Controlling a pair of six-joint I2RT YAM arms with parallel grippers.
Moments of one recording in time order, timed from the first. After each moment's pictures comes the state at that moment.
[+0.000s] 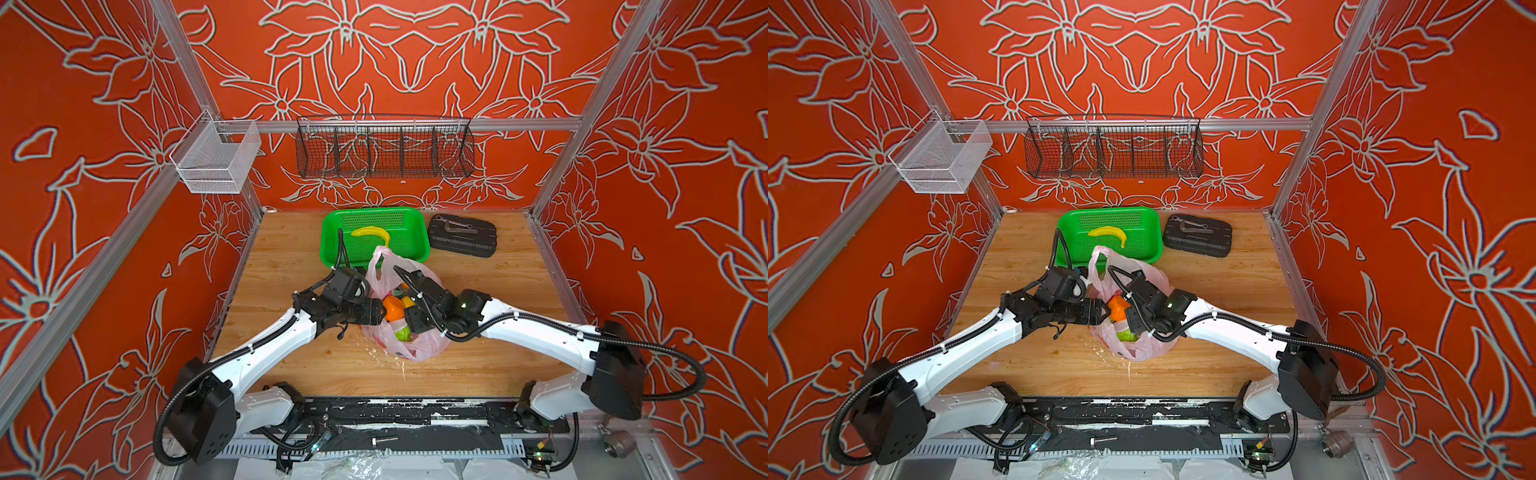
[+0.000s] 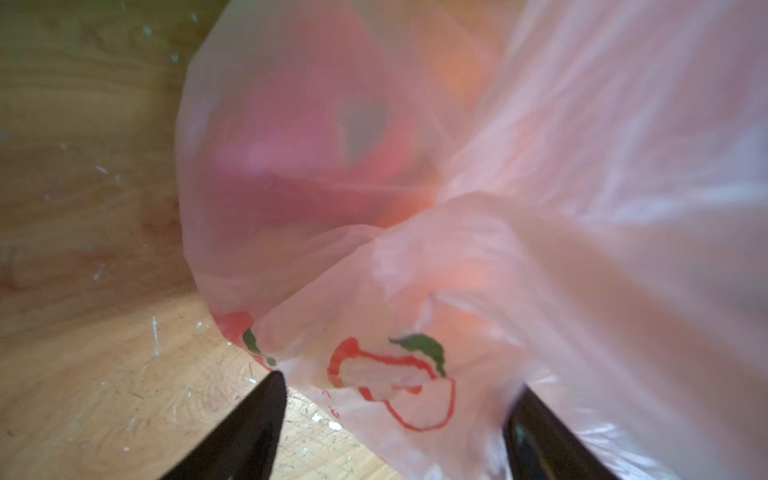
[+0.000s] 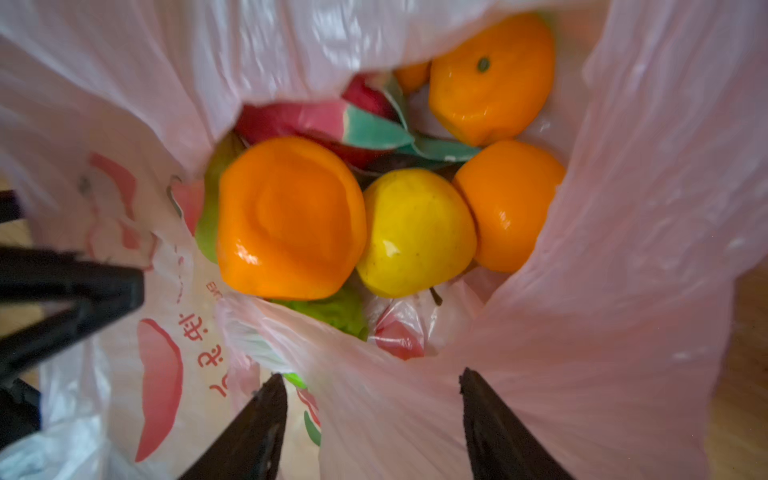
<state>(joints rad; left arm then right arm) -0.54 1.24 0.83 -0.55 0.21 -0.51 0.97 1.44 1.03 -0.67 0.17 0.58</state>
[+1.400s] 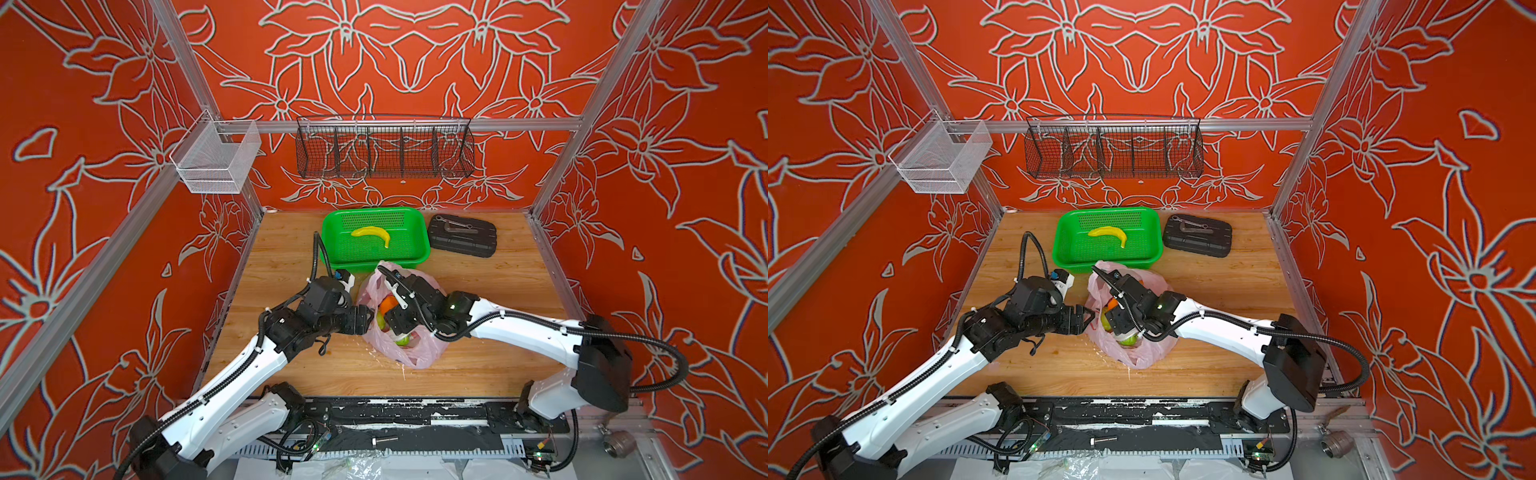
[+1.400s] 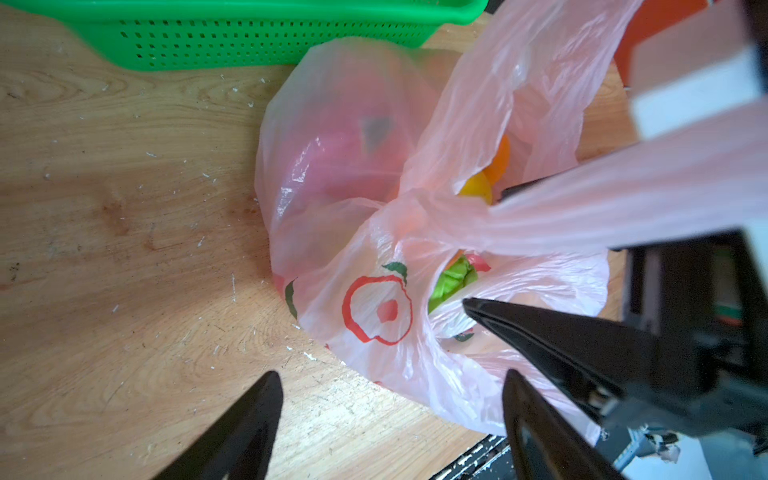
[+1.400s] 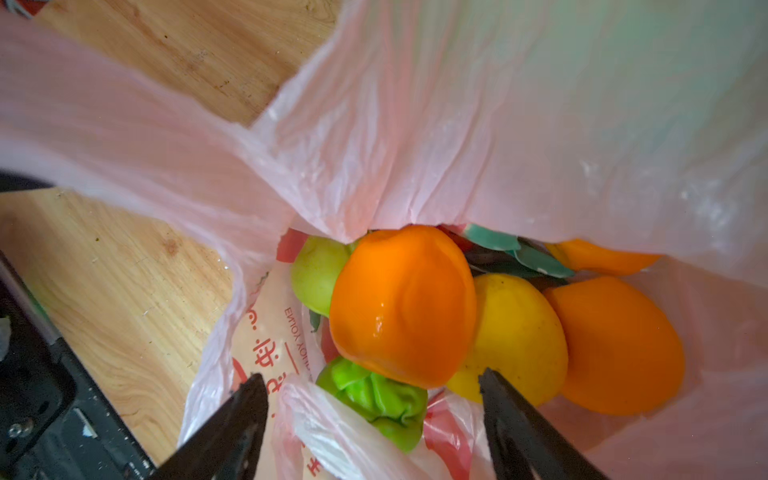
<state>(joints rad) -0.56 0.89 0.82 -0.72 0.11 -0.49 1.00 1.55 1.12 -0.46 0.14 0.29</state>
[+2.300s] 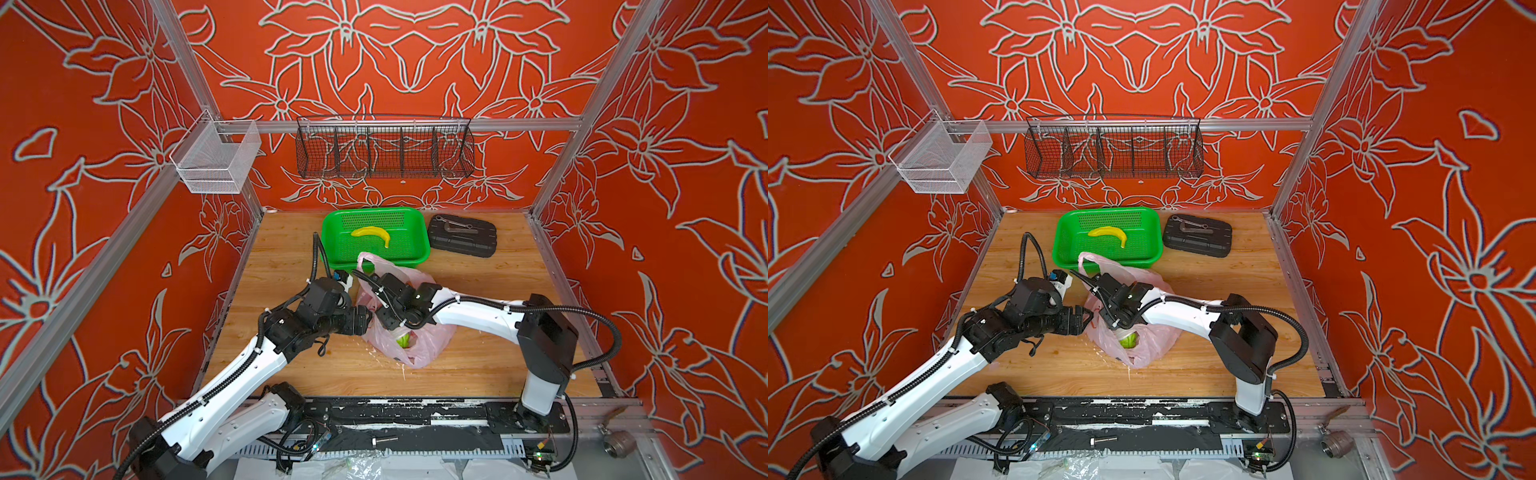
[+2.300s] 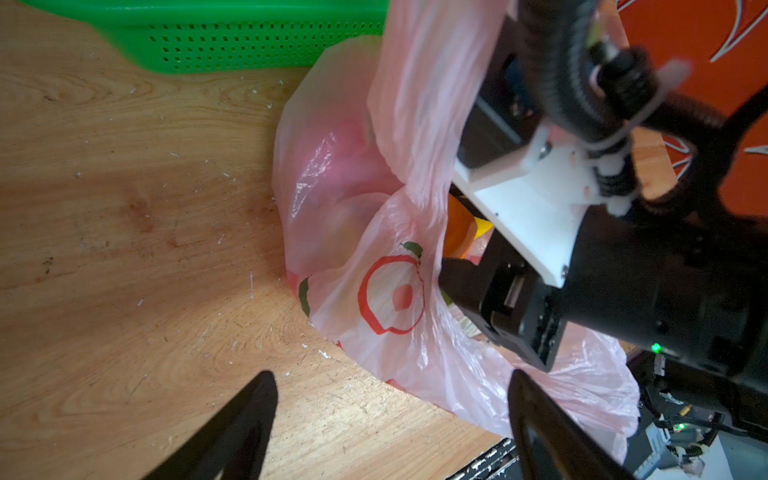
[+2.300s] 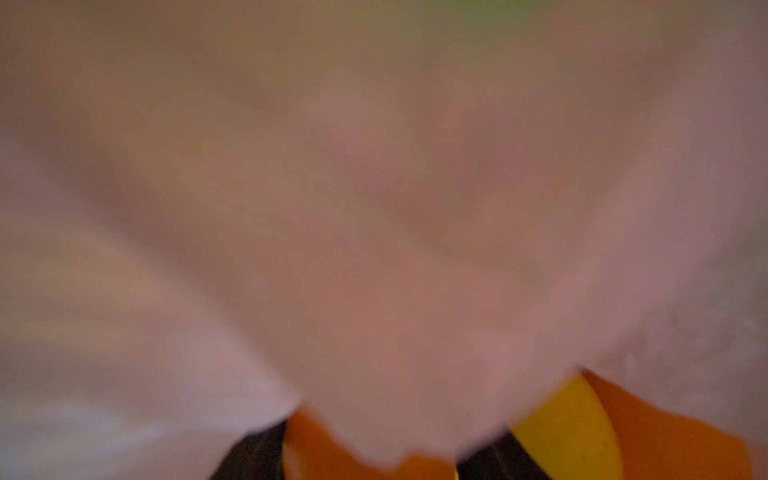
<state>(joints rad) -0.56 0.90 0.82 -0.73 0.06 -0.48 1.00 1.81 1.31 -0.56 0.19 0.21</state>
